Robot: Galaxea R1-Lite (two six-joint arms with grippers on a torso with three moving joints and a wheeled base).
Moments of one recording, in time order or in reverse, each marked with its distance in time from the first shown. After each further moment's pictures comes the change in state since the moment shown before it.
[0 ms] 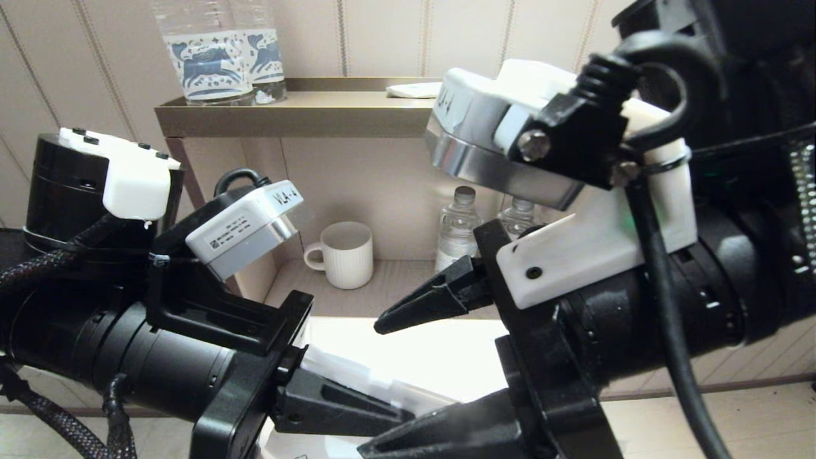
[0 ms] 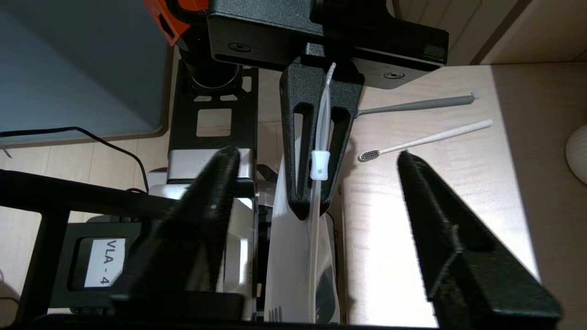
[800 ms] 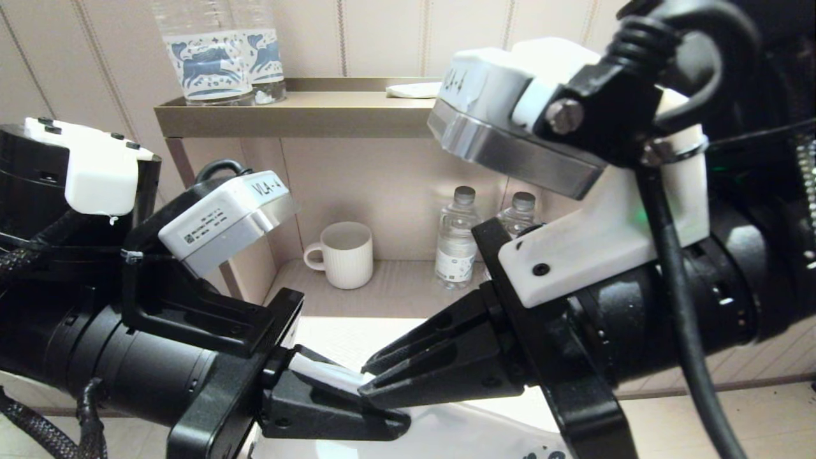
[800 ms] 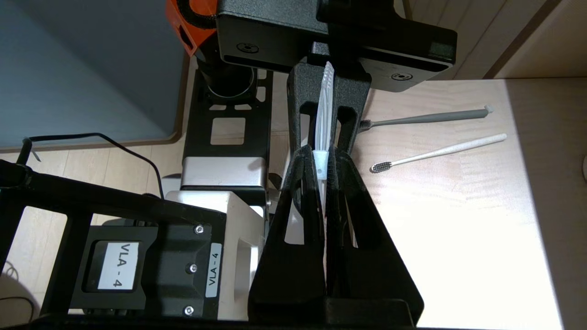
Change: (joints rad) left arm -0.007 -0.032 0.000 0.002 0.016 -0.016; right arm -0.003 -0.004 0.000 -0.003 0.039 0.005
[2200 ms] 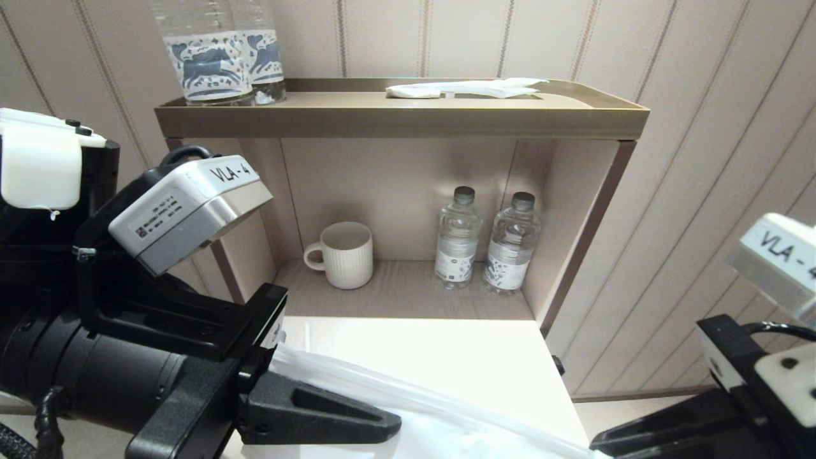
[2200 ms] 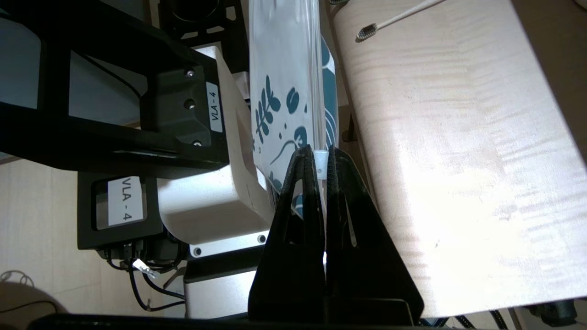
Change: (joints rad) left arm 0.000 -0.041 0.007 -0.001 0.027 -0.008; right arm -0.211 -0.388 0.483 0.000 -0.006 -0.006
